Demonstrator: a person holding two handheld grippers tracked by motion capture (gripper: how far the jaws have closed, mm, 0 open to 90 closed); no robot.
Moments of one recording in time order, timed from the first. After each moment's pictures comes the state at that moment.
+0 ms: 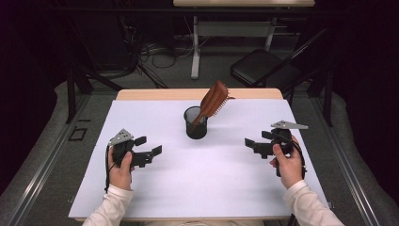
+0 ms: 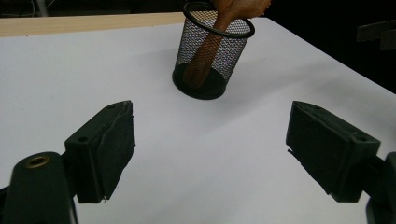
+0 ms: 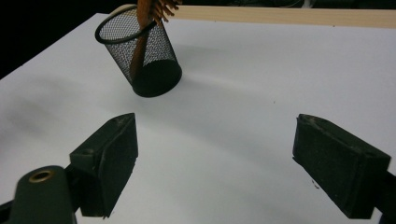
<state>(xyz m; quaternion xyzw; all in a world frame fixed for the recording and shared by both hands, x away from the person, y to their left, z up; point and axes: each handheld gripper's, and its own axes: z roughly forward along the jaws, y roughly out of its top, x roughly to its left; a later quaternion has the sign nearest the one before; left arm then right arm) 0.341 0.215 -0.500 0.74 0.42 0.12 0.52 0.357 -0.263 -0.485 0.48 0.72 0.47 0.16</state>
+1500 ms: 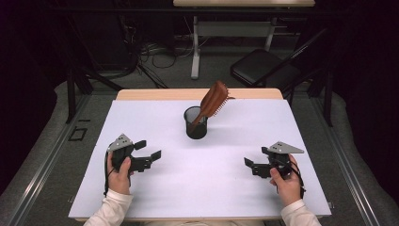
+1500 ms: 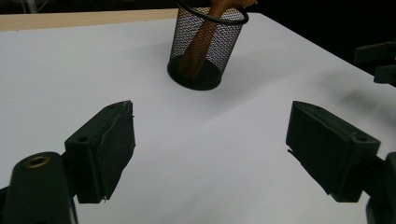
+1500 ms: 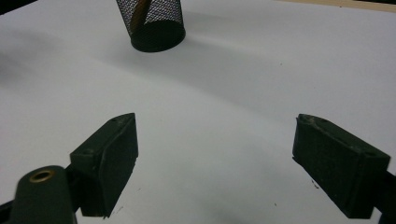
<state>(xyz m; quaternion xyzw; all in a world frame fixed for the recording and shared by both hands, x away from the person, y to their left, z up) 0.334 0.219 -0.512 0.74 0.40 0.12 0.52 0.314 -0.259 -0.527 0.44 0.74 0.45 0.20</state>
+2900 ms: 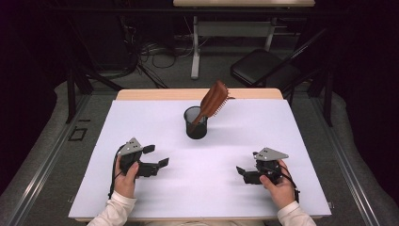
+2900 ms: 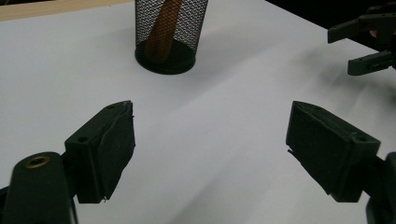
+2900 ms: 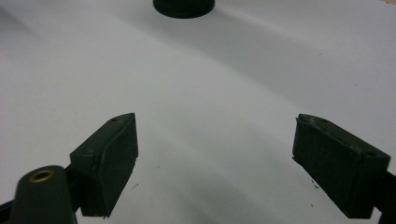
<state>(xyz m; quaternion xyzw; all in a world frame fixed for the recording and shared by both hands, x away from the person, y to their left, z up) 0.331 0.199 -0.521 0.78 0.35 0.11 0.50 0.308 -0.233 -0.541 0.39 0.80 0.41 0.21</state>
